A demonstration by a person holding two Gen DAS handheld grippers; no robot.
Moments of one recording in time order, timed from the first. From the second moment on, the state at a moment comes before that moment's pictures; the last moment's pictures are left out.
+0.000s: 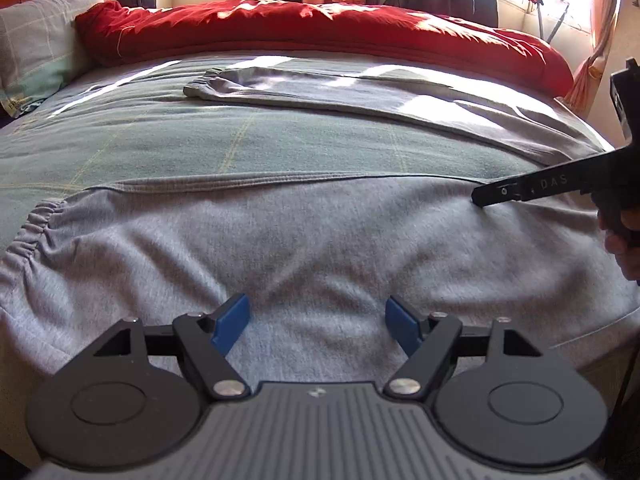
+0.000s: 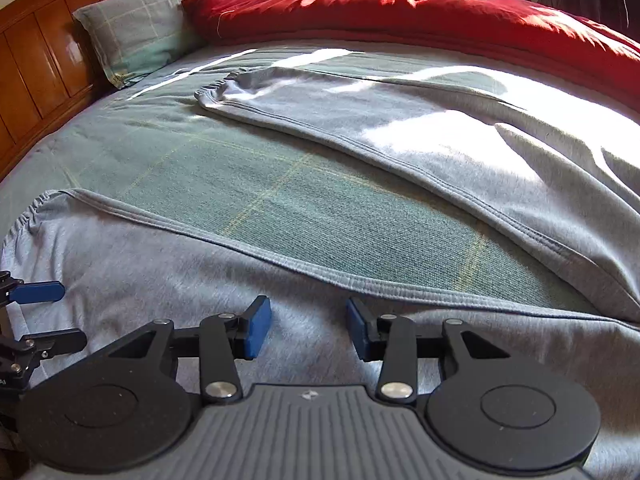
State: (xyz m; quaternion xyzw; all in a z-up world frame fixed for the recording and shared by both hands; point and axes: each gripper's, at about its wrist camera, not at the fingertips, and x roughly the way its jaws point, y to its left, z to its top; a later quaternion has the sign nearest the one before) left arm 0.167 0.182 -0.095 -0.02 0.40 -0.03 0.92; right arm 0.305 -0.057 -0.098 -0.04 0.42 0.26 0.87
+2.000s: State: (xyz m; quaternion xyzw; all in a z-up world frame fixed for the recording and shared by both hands) left arm 0.128 -0.015 -0.056 0.07 0.37 -0.11 0.92; right arm 0.131 -0.369 -0.121 0.33 0.39 0.20 0.84
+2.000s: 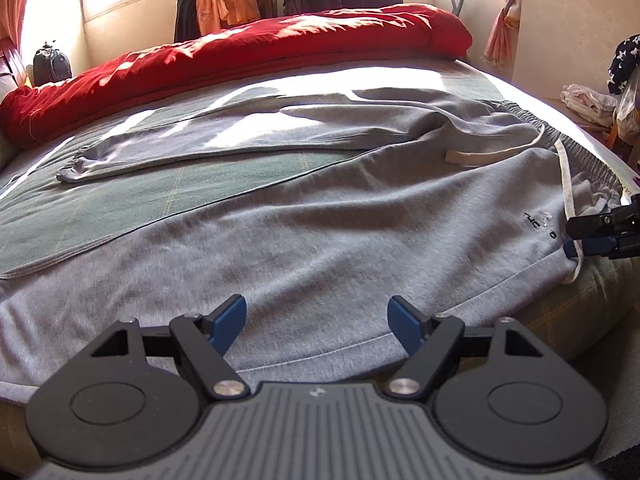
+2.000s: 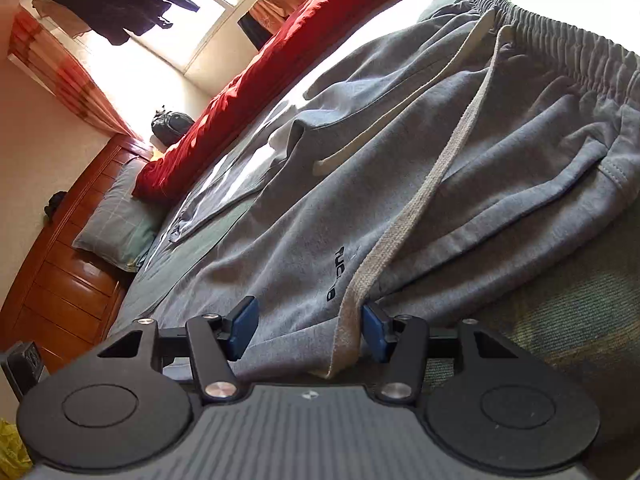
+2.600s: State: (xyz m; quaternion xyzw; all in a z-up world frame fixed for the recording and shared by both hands) left arm 0.121 0.021 -0.053 0.03 0.36 -0.10 0.93; right arm 0.218 -0.282 -0.029 0.21 0.35 0.29 0.87
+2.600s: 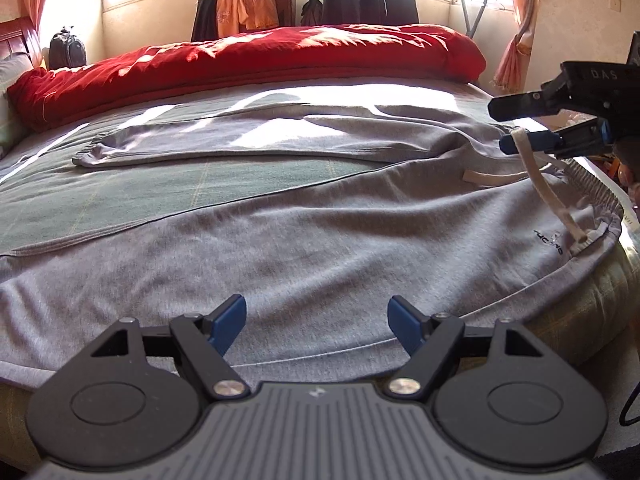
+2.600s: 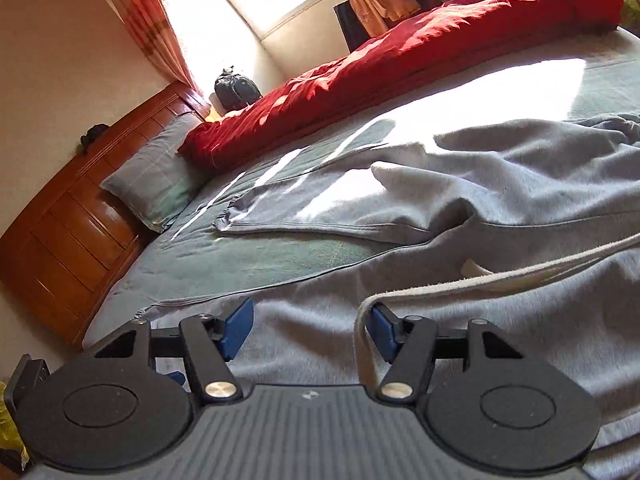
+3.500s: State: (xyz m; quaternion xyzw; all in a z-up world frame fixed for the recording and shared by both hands) left arm 0.124 -0.099 -0.044 0.22 0.29 -0.29 0.88; right arm 0.156 -0.363 -0.028 -0.20 0.42 0.19 0.87
